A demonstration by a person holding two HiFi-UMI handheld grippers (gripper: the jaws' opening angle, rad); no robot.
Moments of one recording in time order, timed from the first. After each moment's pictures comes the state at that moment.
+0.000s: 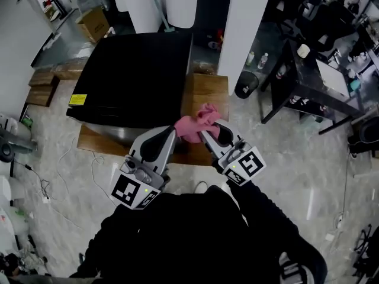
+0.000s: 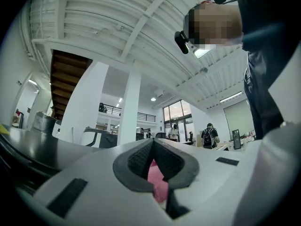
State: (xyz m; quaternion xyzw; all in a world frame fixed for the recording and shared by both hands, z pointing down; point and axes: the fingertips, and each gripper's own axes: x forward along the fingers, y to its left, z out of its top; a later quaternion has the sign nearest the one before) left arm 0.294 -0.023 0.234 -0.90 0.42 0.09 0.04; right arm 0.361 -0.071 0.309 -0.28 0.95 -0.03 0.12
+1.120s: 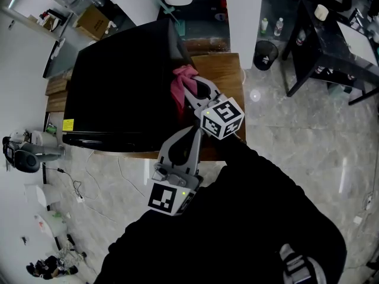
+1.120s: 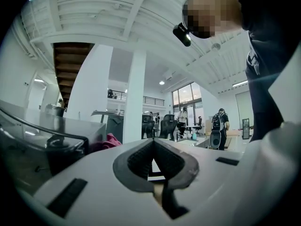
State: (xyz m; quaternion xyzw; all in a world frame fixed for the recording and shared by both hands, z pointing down) left arm 0.404 -0.129 0.338 -0.88 0.48 -0.01 -0.02; right arm 0.346 -0.277 0.403 -0.31 0.92 -0.15 0.17
